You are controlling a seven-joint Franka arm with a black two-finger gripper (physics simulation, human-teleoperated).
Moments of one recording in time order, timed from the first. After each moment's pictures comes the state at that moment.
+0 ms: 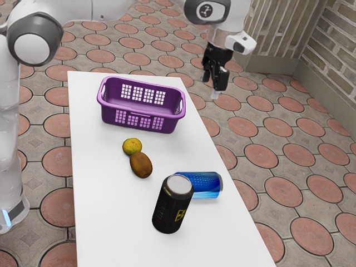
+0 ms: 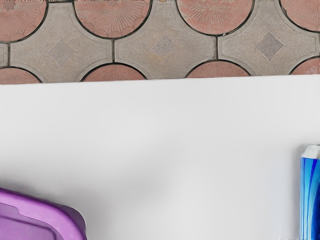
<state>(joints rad) 0.02 0.08 -0.04 -1.40 0.02 1.54 0.02</state>
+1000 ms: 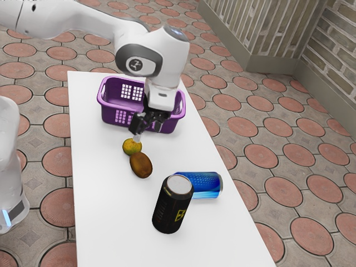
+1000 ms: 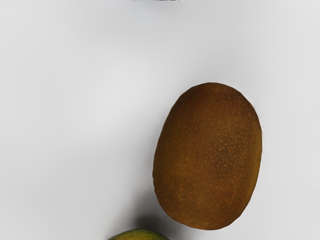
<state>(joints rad) -0.04 -0.42 -0.08 -2.29 -0.02 1.82 0.88</state>
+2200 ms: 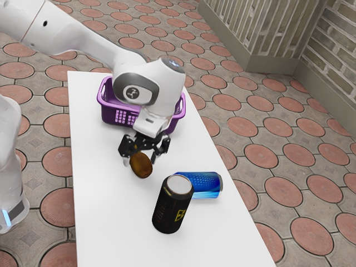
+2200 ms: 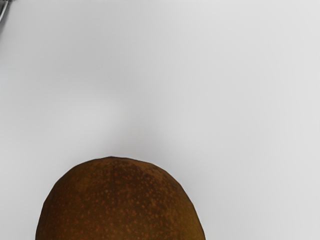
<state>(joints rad) -0.09 -0.37 -0.10 -2.42 -0.12 1.93 1.25</state>
